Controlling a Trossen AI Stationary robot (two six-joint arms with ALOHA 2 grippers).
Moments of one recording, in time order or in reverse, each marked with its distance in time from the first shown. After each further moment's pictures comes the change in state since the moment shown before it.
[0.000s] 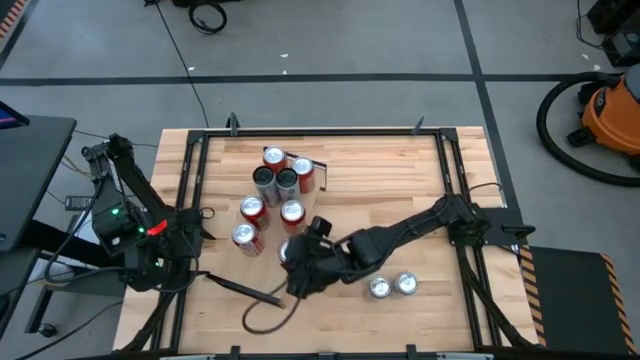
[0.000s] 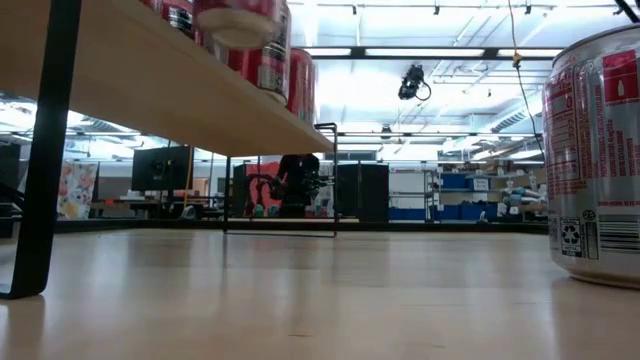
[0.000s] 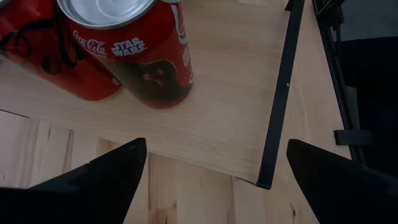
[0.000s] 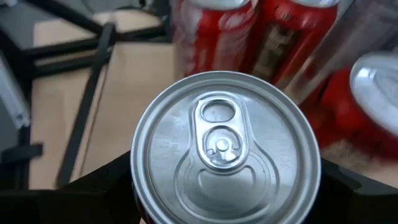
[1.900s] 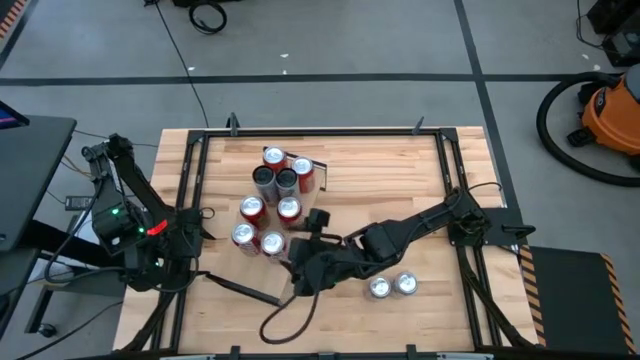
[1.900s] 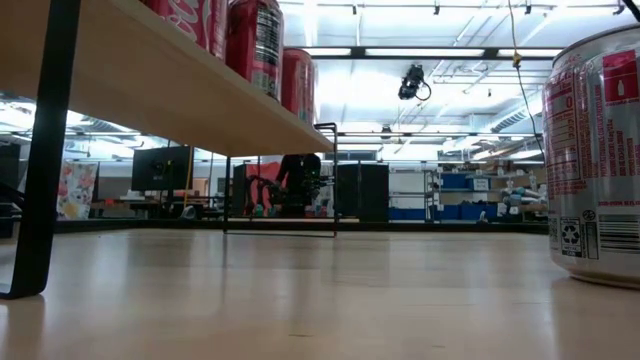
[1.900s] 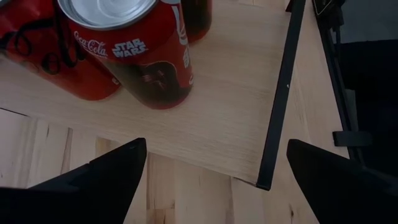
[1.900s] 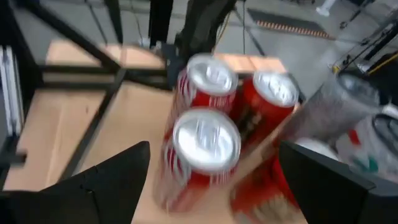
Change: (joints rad) left arm 0.000 0.000 0.000 0.001 0.000 -0.011; right arm 0.009 -0.067 0.003 0.108 0.062 -0.332
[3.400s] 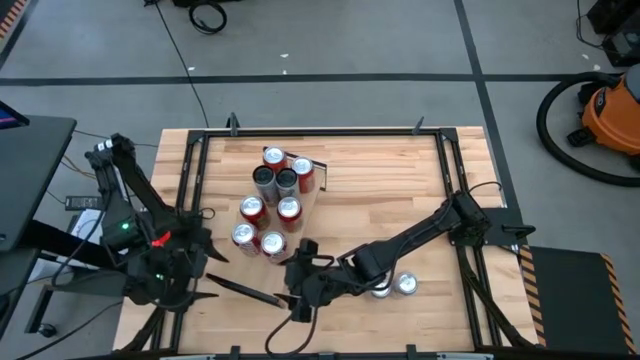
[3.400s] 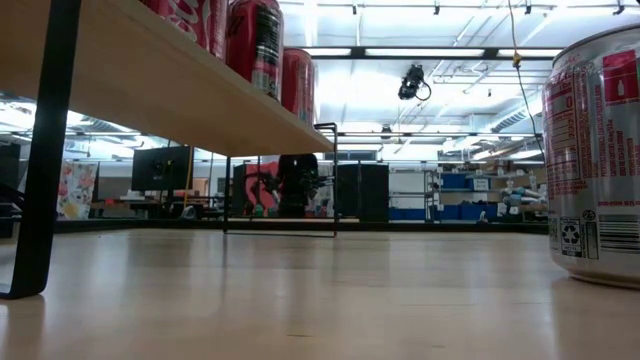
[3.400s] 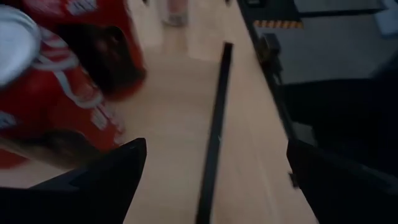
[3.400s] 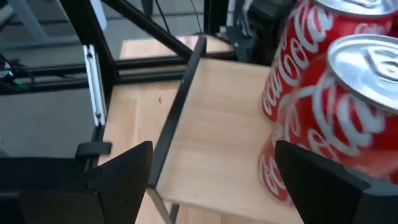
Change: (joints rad) left arm -0.037 0.005 -0.142 0.408 -0.069 0.139; right arm 0.037 0.002 -0.305 0.380 -0.195 0.137
